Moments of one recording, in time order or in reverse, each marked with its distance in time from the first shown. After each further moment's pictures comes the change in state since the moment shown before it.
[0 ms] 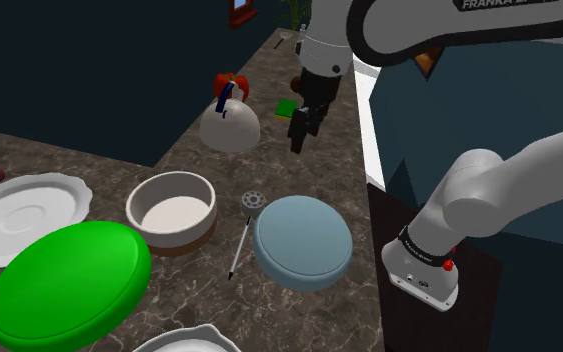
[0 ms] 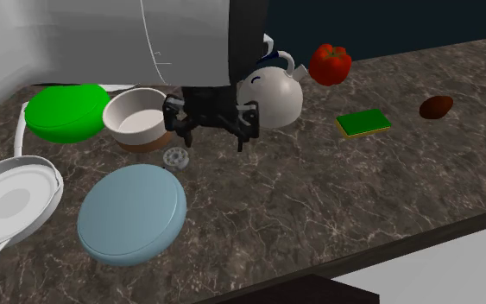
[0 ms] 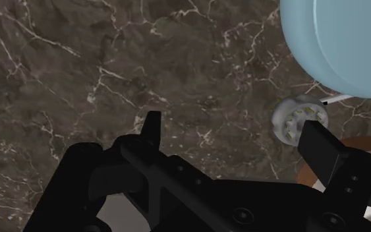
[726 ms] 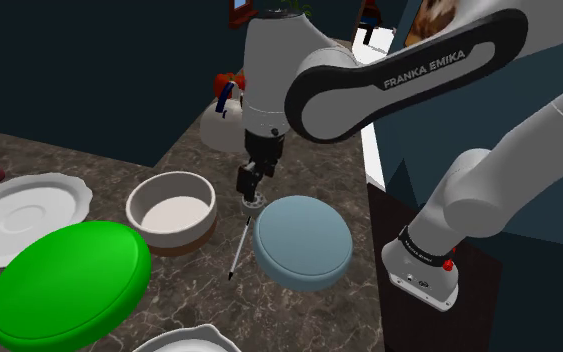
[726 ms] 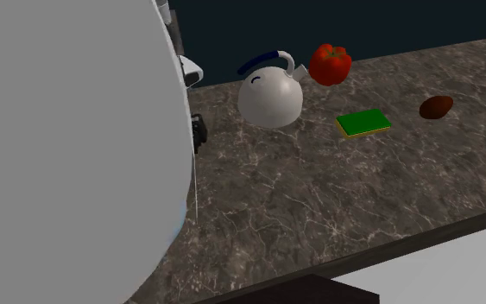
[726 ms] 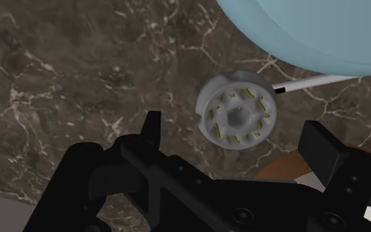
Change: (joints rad) arm 0.020 0.329 0.228 0.068 -0.066 0.270 0.195
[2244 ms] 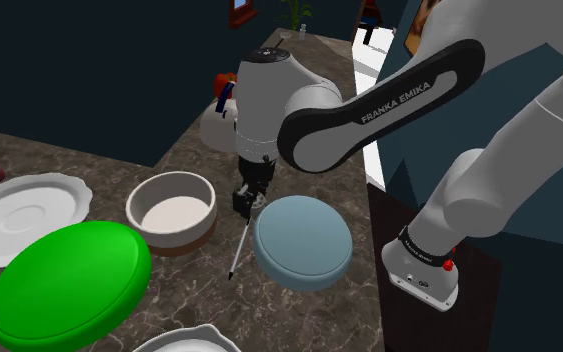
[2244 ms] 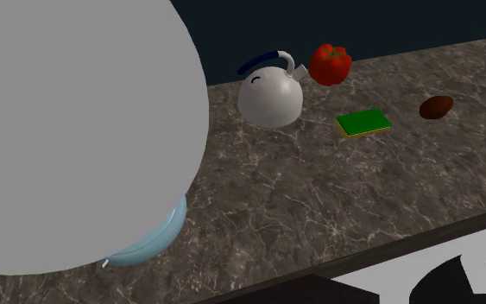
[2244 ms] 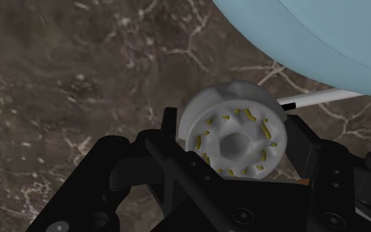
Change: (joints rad) arm -0.004 0.110 0.041 -0.040 -0.053 0.142 0.056
